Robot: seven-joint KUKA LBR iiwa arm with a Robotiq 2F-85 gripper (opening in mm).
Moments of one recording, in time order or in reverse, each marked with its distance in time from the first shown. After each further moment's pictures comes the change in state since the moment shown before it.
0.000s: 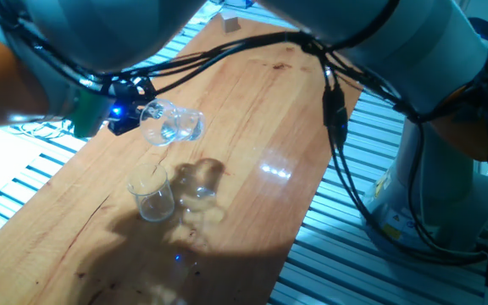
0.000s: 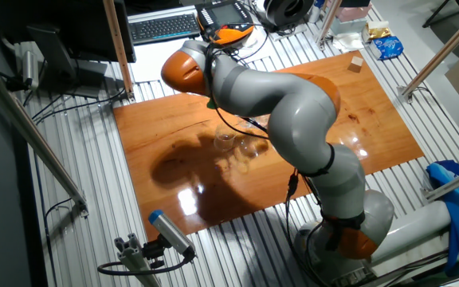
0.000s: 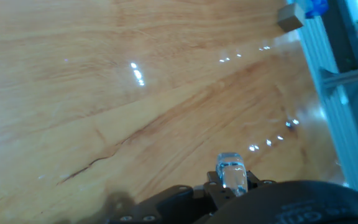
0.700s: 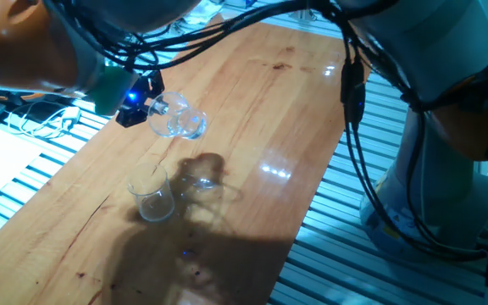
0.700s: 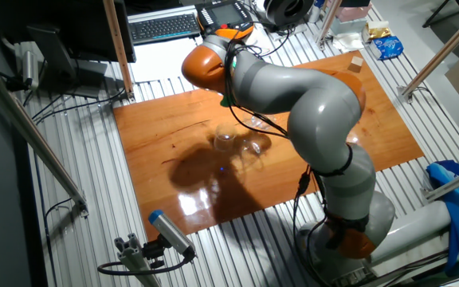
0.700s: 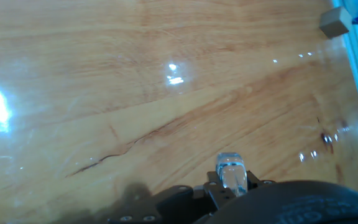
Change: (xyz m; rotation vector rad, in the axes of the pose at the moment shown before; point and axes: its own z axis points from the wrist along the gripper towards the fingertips) arm -0.003 -0.007 0.013 -0.123 -0.024 -0.067
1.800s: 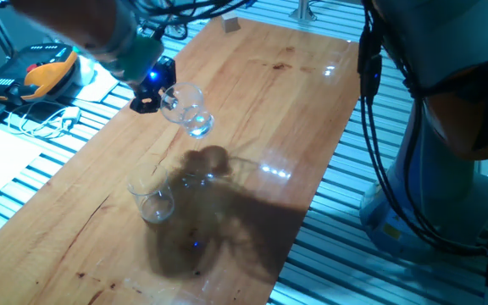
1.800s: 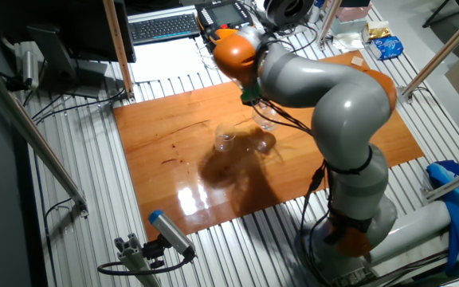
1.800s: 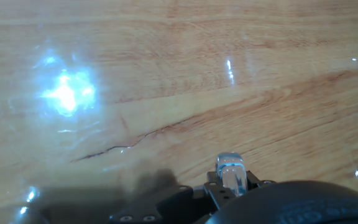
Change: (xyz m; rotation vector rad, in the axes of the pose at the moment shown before) arm -0.003 -0.022 0.030 -0.218 0.025 -0.087
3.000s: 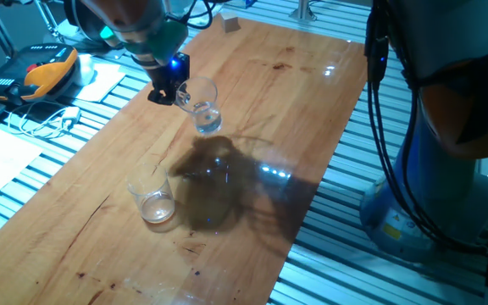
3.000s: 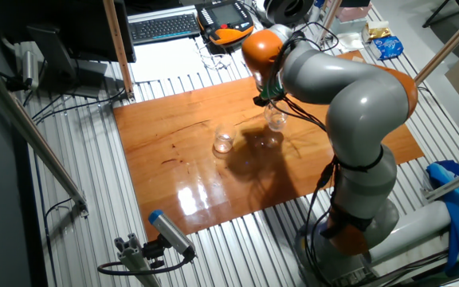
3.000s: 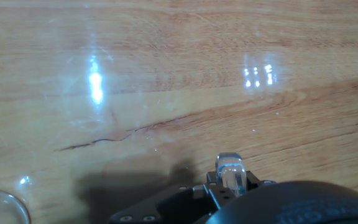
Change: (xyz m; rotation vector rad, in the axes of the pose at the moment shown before) arm -0.003 -0.023 0.035 -0.124 0.010 -0.071
